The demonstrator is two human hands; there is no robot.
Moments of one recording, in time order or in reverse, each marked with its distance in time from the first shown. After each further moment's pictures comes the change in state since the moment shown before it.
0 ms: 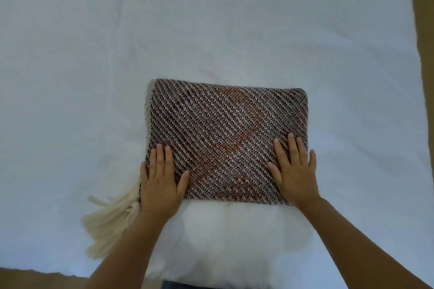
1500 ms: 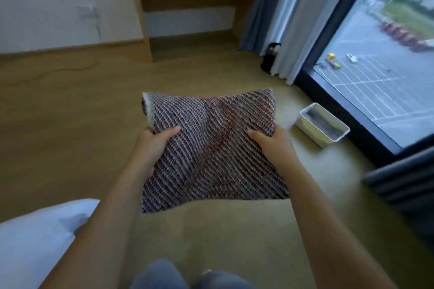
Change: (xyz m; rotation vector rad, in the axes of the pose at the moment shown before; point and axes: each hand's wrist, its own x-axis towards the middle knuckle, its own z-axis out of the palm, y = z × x) left_hand -0.705 0.371 0.045 -0.287 -1.360 1.047; right_hand -0.894 -0.067 -0.105 0.963 1.541 1.880
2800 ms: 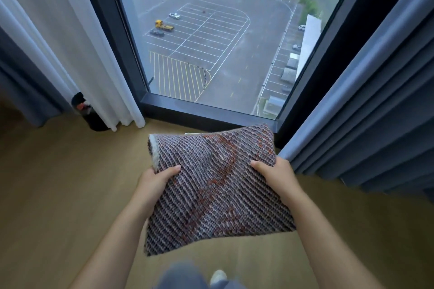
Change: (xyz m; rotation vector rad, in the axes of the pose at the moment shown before) left_hand 0.373 0.096 0.772 0.515 -0.830 -0.165; right_hand 0.464 0.168 -0.470 0.250 0.741 0.526
